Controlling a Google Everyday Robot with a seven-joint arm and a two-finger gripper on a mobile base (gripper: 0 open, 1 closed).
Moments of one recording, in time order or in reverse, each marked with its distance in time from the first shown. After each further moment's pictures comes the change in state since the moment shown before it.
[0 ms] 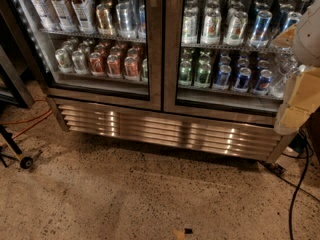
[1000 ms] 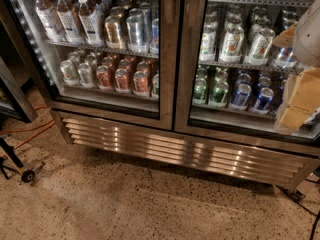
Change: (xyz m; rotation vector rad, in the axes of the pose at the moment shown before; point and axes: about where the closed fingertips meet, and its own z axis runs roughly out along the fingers) arm 0.000 0.000 0.000 0.000 0.000 0.000
